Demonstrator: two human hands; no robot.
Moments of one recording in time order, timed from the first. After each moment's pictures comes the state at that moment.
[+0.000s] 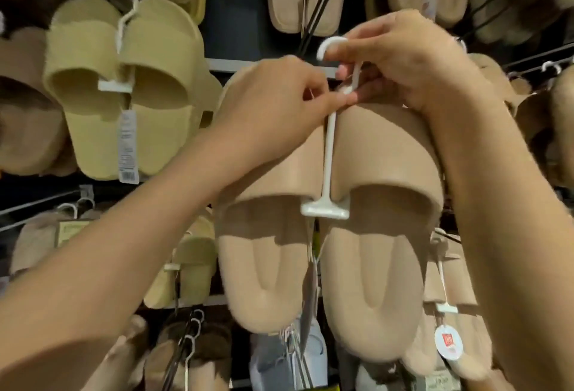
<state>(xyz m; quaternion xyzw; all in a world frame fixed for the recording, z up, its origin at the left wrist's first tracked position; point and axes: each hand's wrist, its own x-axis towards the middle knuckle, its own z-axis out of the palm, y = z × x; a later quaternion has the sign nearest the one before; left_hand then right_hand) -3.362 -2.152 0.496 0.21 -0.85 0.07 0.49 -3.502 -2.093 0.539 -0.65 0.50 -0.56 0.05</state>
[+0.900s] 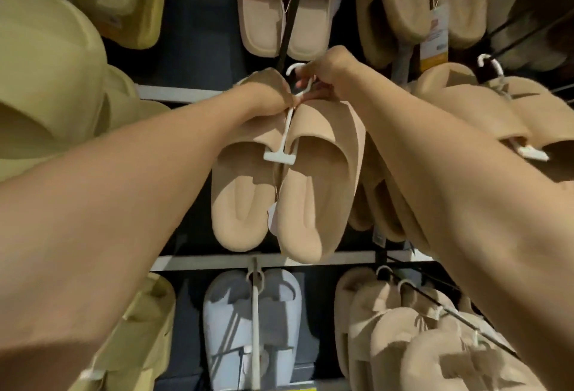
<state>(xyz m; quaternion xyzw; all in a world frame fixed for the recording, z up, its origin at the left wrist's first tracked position) -3.509 -2.386 0.599 0.37 -0.84 0.00 0.39 -3.616 -2.337 0.625 -0.54 0.56 -0.62 0.12</state>
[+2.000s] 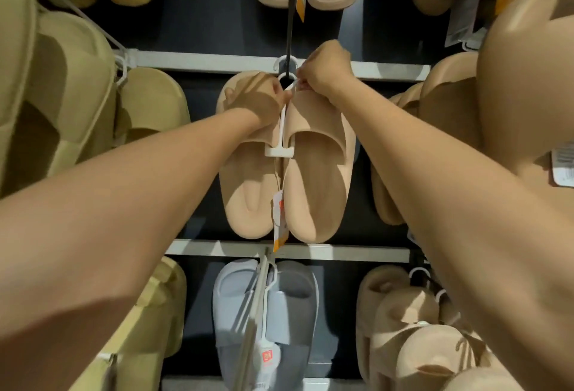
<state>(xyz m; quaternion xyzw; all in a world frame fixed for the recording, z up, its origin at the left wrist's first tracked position) -3.535 -2.485 0.557 0.46 -0.75 0.10 0.46 -3.633 -2.430 0.596 -0.59 0.62 -0.51 -0.07</state>
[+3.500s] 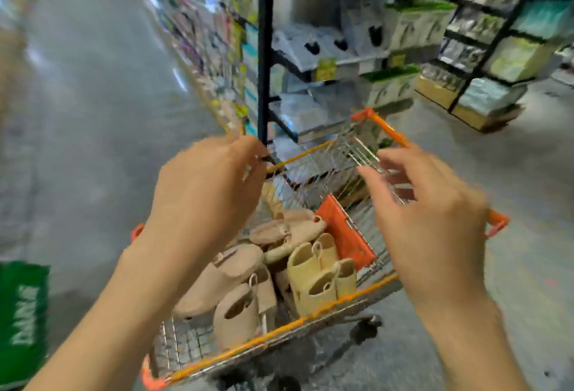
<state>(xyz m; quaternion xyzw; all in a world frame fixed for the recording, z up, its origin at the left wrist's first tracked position) -3.280 -1.550 0.227 0.91 0.26 0.33 0.09 -3.160 -1.708 0.225 -0.79 -0.41 -0.29 0.35</state>
